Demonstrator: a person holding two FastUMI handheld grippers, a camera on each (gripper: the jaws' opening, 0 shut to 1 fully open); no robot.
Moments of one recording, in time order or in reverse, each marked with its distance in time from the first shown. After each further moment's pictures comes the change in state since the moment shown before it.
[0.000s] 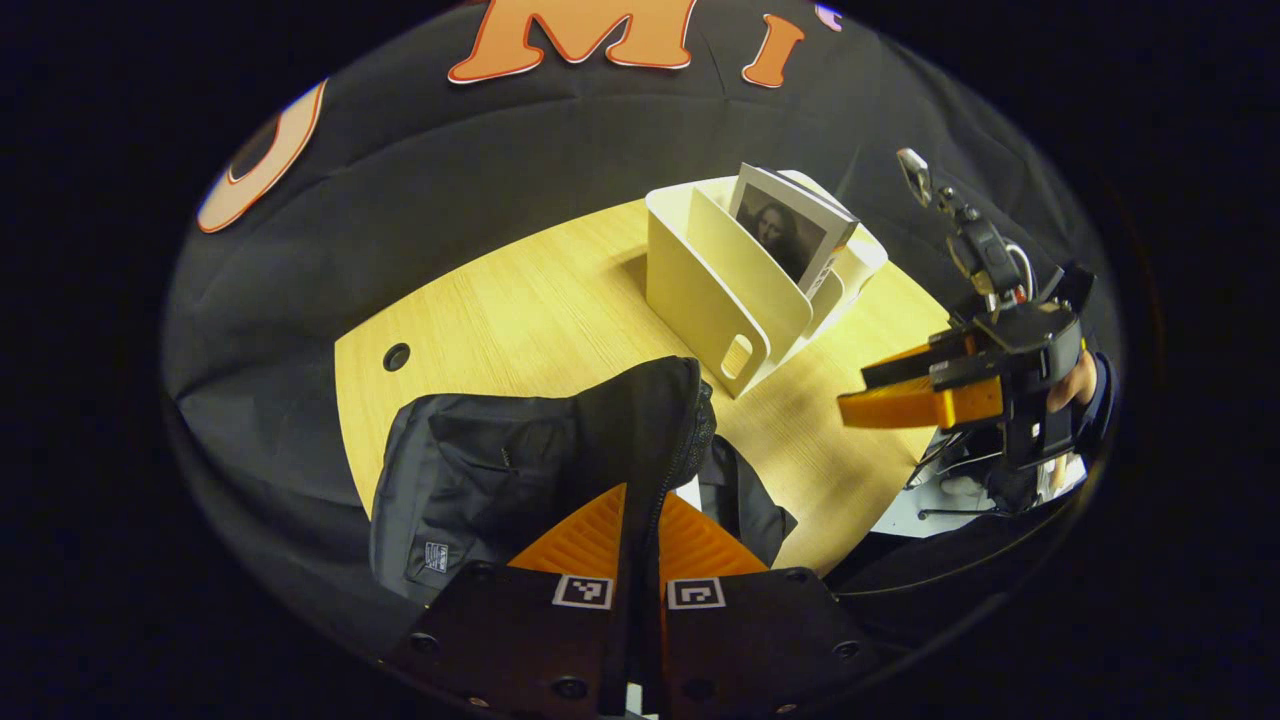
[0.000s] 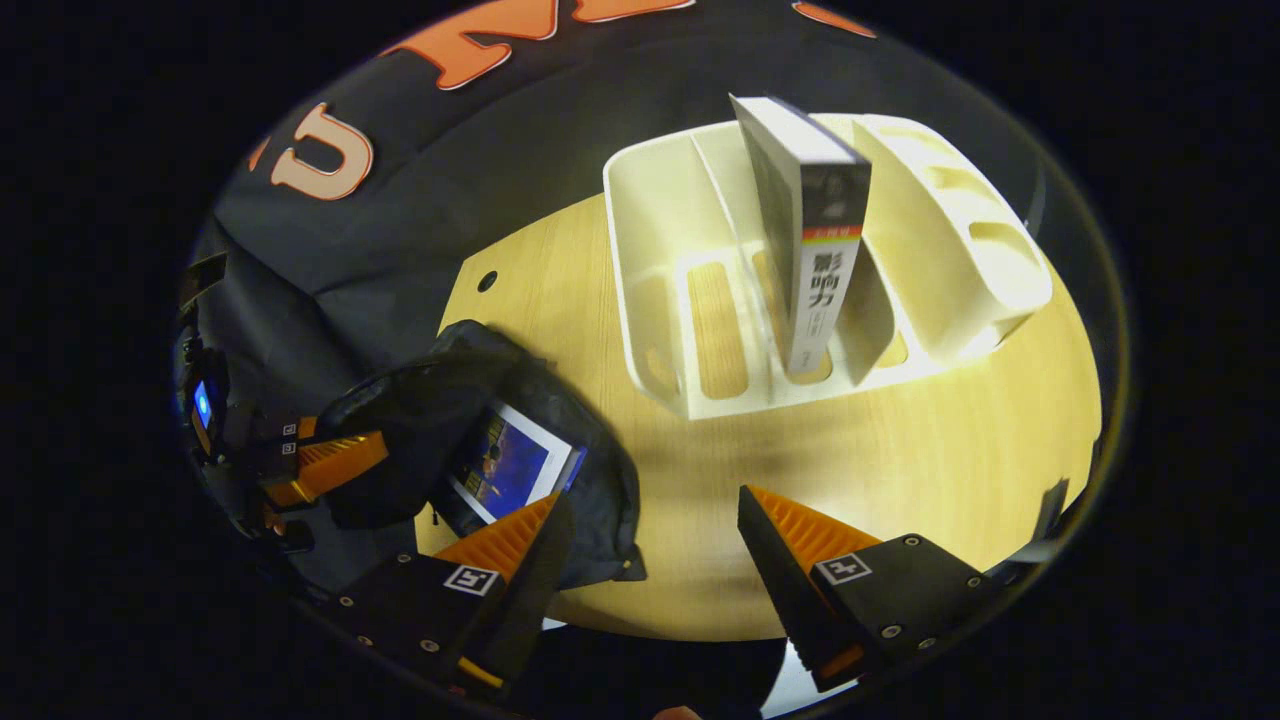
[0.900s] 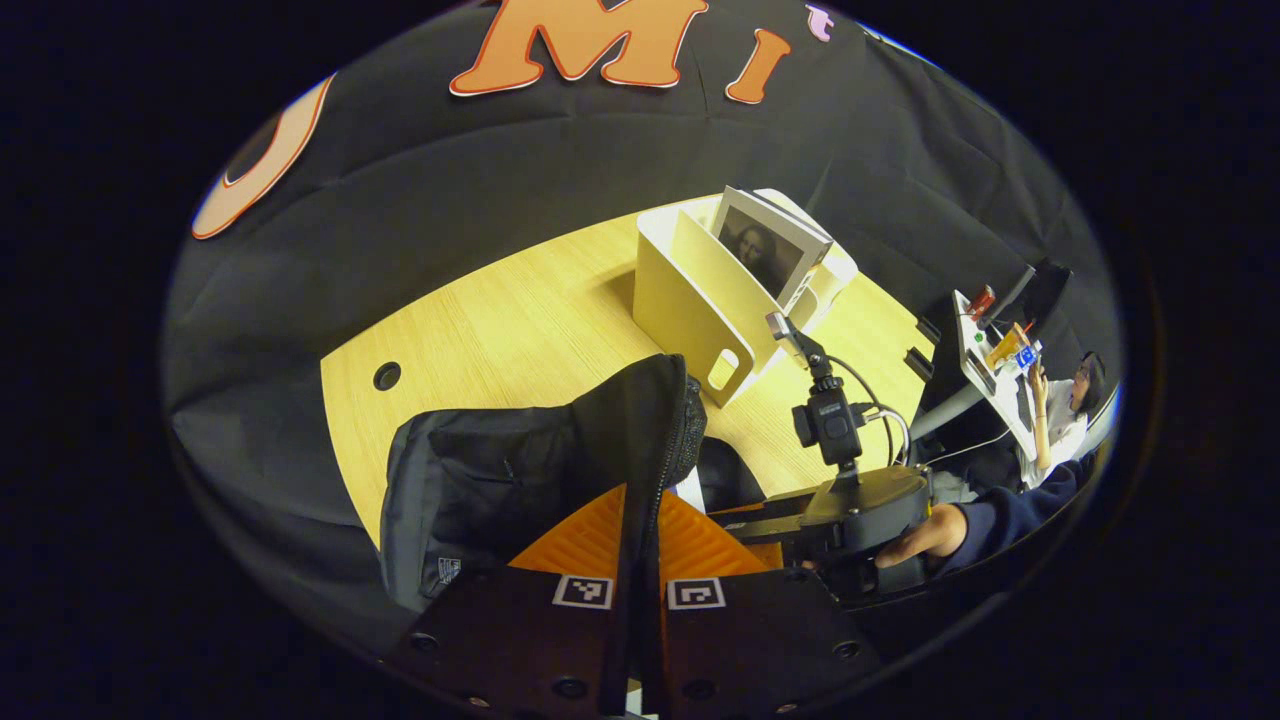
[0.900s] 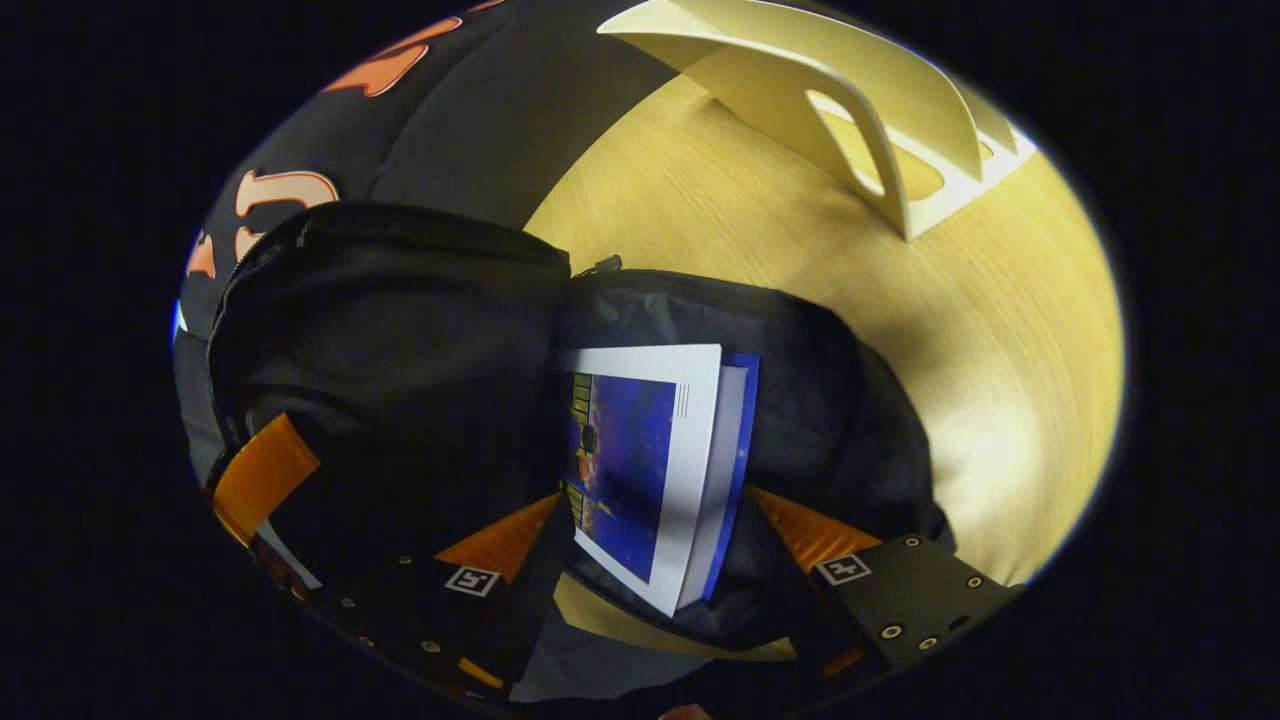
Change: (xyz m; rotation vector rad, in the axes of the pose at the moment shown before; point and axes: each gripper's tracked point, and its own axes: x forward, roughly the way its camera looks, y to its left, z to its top) left arm -0.016 0.016 0.014 0.024 -0.039 -0.108; right arm 0.131 0.164 -0.076 0.388 0.041 0.294
